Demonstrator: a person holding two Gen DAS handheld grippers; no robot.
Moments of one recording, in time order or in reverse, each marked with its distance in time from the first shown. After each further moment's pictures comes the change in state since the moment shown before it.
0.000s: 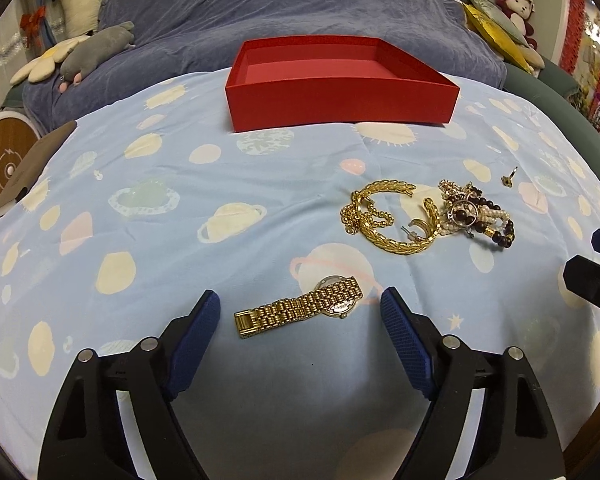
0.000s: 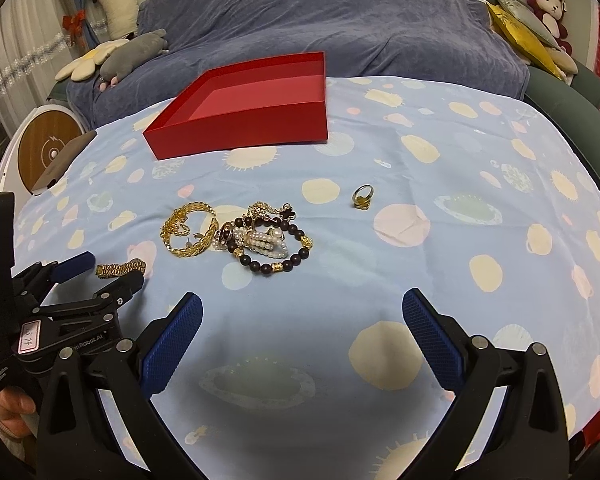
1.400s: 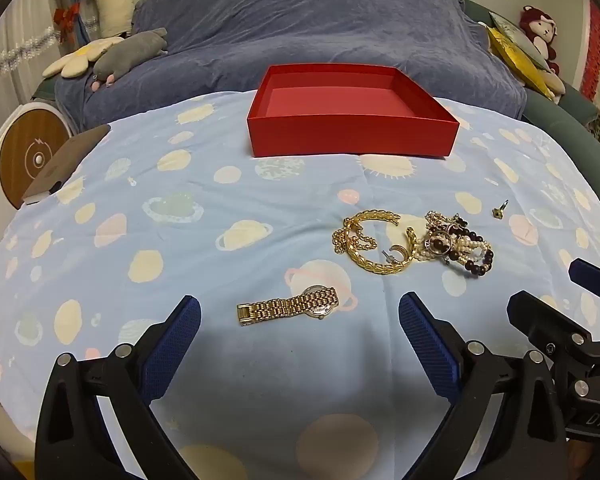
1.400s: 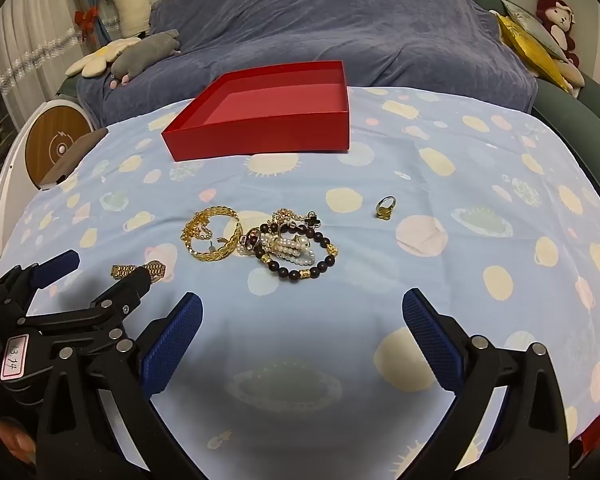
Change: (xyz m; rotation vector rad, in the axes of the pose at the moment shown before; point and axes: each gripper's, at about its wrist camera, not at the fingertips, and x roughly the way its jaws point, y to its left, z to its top) left arm -0.038 -0.017 0.006 -0.086 -0.066 0.087; right arm -0.003 0.019 0.001 -0.037 -0.028 0.012
